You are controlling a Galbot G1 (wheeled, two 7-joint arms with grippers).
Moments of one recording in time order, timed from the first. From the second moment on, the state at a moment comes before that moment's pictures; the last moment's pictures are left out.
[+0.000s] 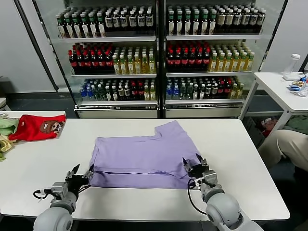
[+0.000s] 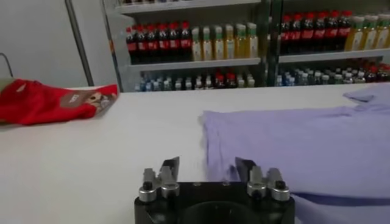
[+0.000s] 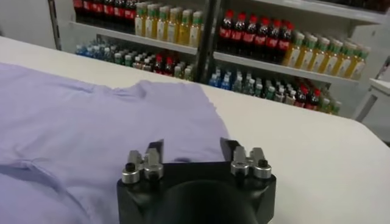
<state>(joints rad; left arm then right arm) 1.44 -1.15 -0.61 -1.97 -0.42 0.44 -0.13 -1.20 1.01 0.18 2.03 0.47 -0.51 0.30</state>
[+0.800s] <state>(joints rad) 1.55 -1.14 -0.62 -2.02 -0.52 0.50 -0.16 -1.43 0.99 0.28 2.11 0.55 -0.50 0.29</state>
